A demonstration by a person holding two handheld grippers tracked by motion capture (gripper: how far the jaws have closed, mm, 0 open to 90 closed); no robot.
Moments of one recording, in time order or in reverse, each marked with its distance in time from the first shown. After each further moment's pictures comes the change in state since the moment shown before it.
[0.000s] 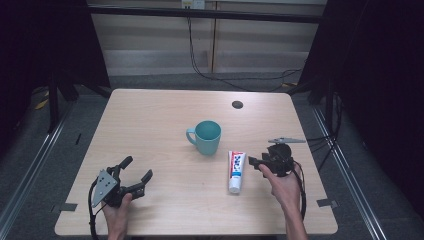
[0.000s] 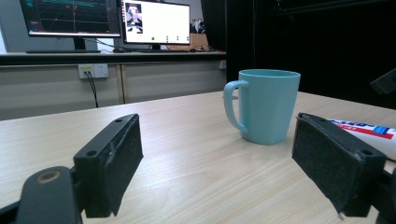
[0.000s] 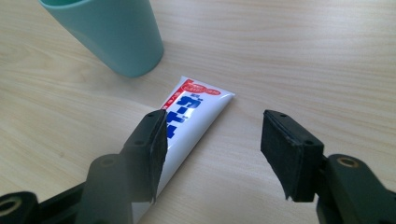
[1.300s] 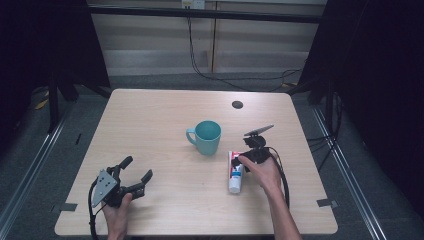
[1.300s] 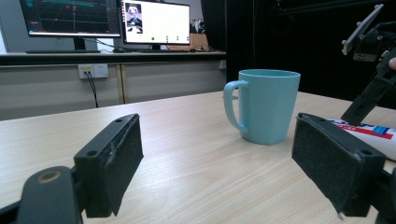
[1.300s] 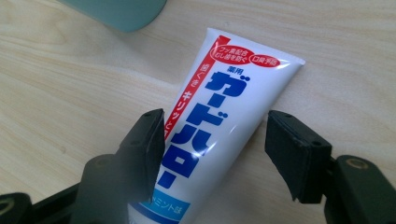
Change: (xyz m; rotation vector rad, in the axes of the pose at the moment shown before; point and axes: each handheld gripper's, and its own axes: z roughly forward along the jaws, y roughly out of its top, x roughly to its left) left arm 0.000 0.000 0.000 0.000 -0.001 0.000; right arm 0.015 0.028 0.069 0.385 0.067 0.088
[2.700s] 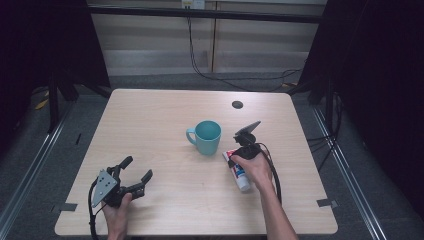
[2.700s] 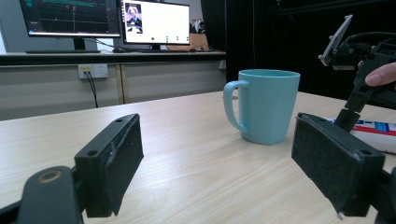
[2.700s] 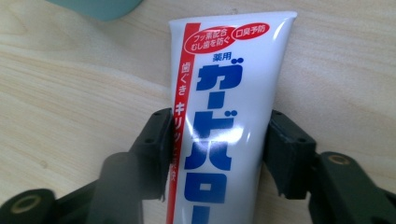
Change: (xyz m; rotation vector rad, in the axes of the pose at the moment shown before) left arm 0.000 0.000 0.000 -0.001 0.000 0.000; right arm 0.014 0.020 0.021 0.144 -0.071 0.022
